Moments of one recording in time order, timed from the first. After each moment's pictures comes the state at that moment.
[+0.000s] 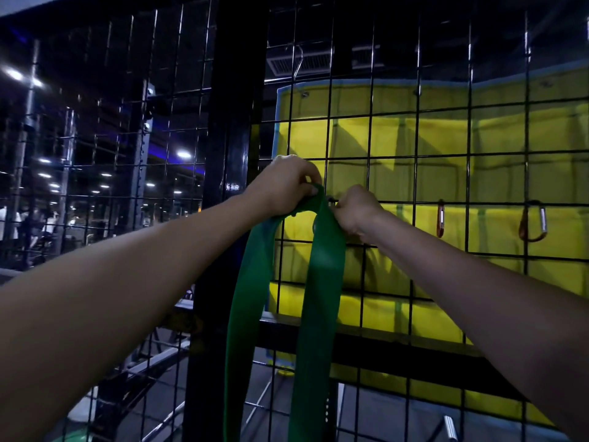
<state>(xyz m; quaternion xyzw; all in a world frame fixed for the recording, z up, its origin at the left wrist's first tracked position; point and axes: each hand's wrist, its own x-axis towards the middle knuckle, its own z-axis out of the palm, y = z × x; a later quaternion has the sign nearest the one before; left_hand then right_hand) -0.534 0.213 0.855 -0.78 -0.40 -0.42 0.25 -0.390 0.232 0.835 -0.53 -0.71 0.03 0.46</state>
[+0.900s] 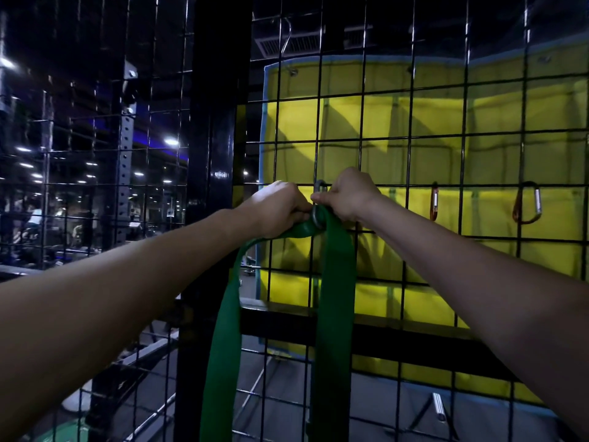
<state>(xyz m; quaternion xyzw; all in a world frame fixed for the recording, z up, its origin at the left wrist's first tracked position) -0.533 0.226 0.818 -0.83 -0.41 -0.27 0.26 -0.381 0.233 0.836 -0.54 -0.73 -0.07 0.41</state>
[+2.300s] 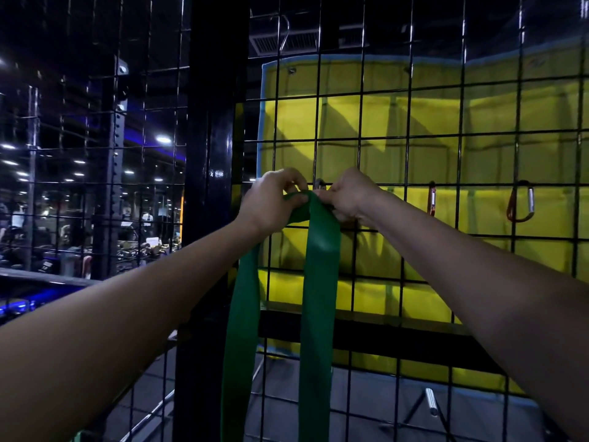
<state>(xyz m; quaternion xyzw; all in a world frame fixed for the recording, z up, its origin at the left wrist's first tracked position) -0.529 0.230 0.806 -0.74 -0.39 -0.55 0.08 -0.383 0.238 0.836 -0.50 -0.73 0.10 0.46</state>
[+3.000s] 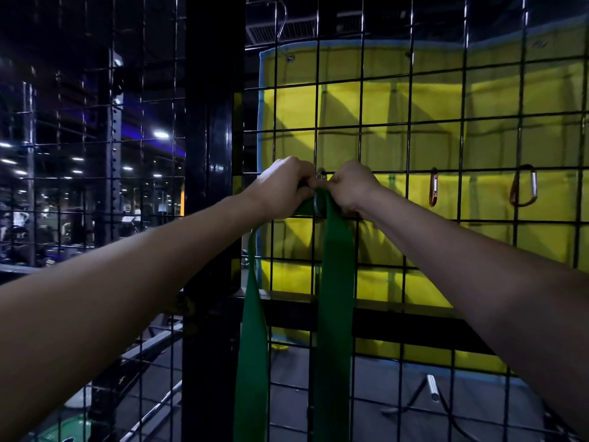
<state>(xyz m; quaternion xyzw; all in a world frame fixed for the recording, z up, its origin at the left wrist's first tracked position) -0.527 0.224 0.822 -0.82 -0.37 -0.40 0.18 -0.386 0.237 0.829 -0.54 -0.72 0.00 0.45</state>
